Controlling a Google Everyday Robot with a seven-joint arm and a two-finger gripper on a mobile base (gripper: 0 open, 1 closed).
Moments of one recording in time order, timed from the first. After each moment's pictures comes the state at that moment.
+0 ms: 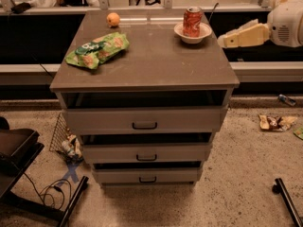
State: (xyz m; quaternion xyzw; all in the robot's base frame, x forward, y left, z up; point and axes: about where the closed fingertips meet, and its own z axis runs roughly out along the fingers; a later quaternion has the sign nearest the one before) arm 0.637 -0.241 1.009 -0.33 0.73 0.06 0.60
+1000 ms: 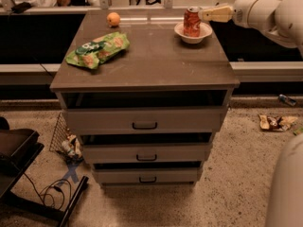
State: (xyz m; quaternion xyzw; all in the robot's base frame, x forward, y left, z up) arm 0.852 -0.253 0.975 -0.23 0.71 0.11 0.66
